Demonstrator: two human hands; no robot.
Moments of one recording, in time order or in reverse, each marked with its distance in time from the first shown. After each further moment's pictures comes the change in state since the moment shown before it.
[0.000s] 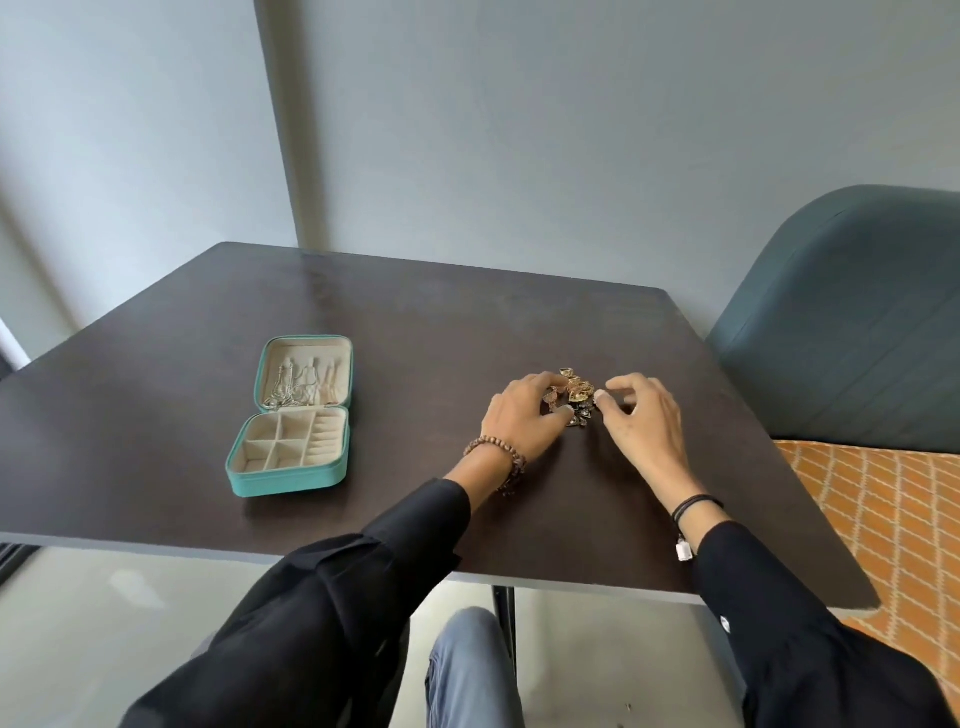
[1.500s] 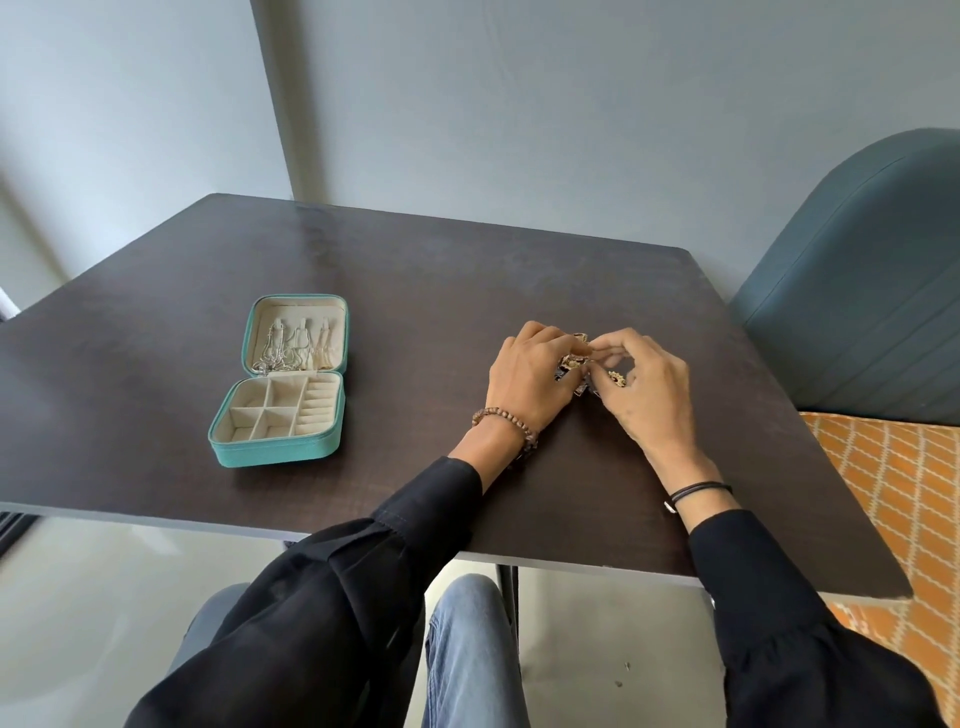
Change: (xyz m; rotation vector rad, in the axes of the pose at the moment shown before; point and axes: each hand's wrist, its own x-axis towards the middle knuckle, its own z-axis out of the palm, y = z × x) left_hand 0.013 -0.011 0.011 0.195 0.255 0.267; right_hand -0.004 -0.008 0.004 0.047 0.128 -0.431
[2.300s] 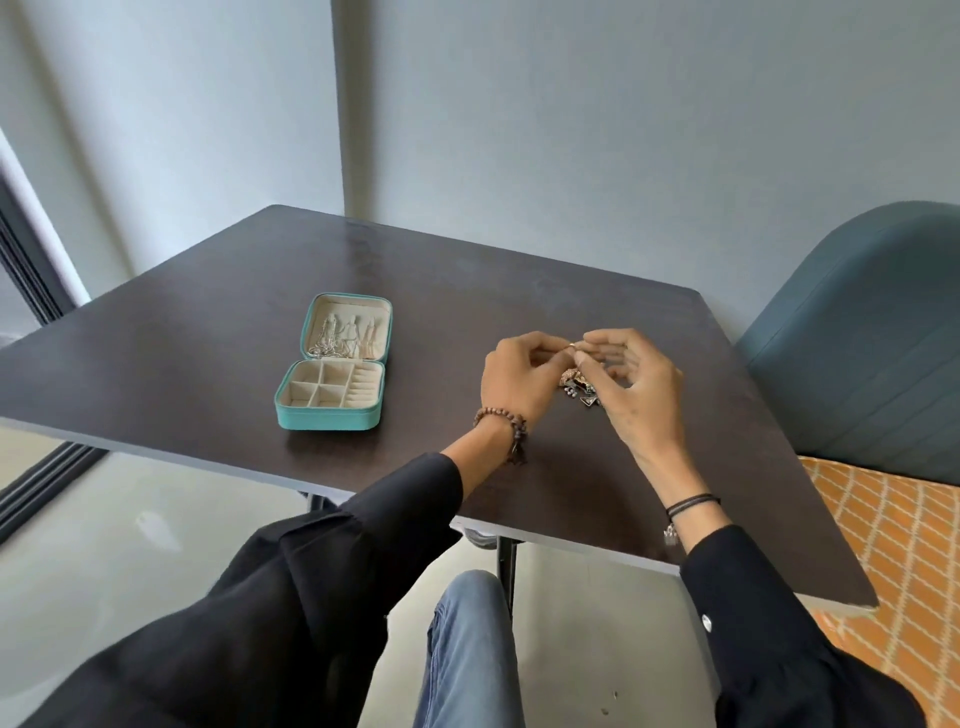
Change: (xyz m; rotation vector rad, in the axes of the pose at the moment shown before) left_hand -0.025 0.027 -0.057 -0.566 0.168 -0.458; right_hand 0.000 -0.065 -0.019 0.497 -0.043 0.111
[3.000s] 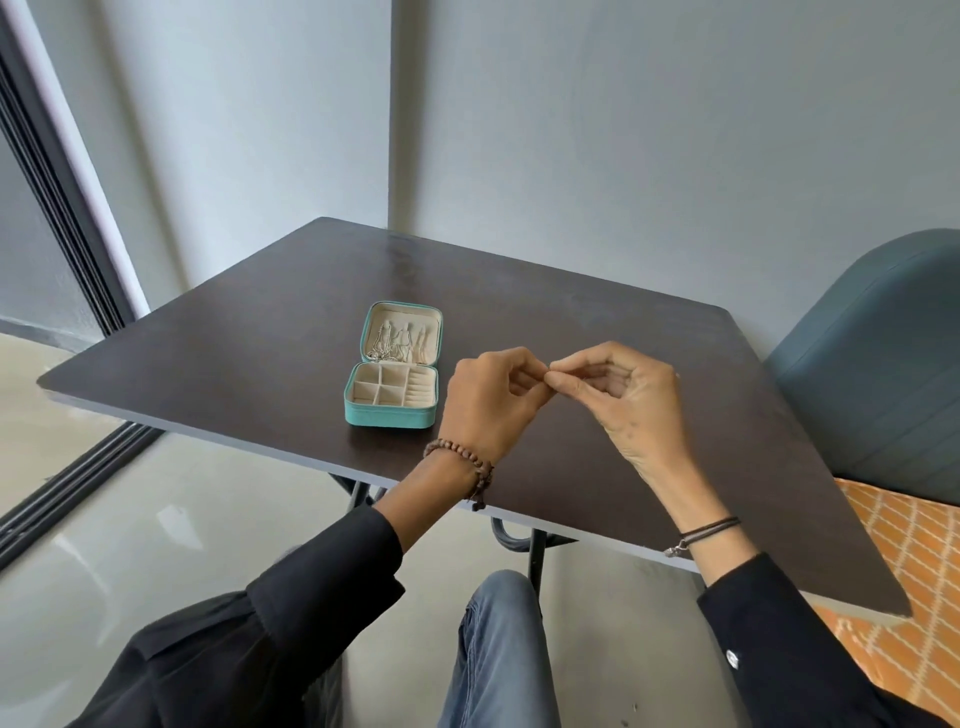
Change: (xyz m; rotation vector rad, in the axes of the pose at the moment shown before) left_hand -0.052 0.024 -0.102 0.293 0.002 0.192; right_hand -0.026 -0.076 0.032 0.200 -0.220 0.023
